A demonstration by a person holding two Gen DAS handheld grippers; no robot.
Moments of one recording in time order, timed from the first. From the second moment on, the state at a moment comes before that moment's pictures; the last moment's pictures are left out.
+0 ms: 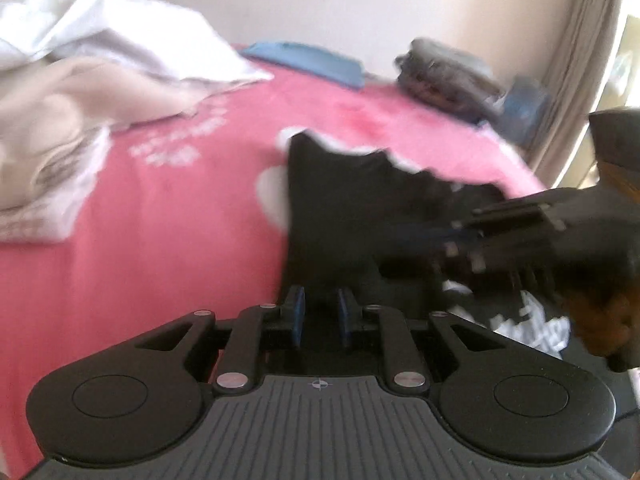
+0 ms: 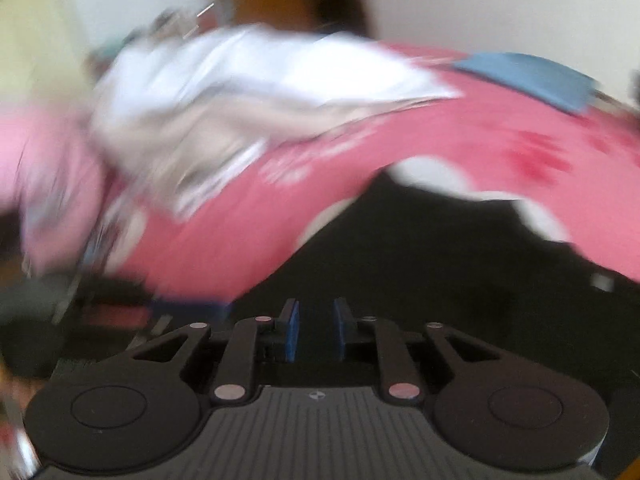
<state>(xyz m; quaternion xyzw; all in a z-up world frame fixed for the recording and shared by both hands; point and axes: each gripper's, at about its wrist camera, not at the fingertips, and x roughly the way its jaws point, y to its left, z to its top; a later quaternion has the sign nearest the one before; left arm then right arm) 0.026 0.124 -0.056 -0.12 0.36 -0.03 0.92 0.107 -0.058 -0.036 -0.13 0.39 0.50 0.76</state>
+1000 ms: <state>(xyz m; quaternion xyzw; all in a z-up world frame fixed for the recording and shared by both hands) 0.041 0.116 -0.072 -0.11 0.36 0.03 0.93 0.212 -0.010 -0.061 -0.20 0.36 0.40 0.82</state>
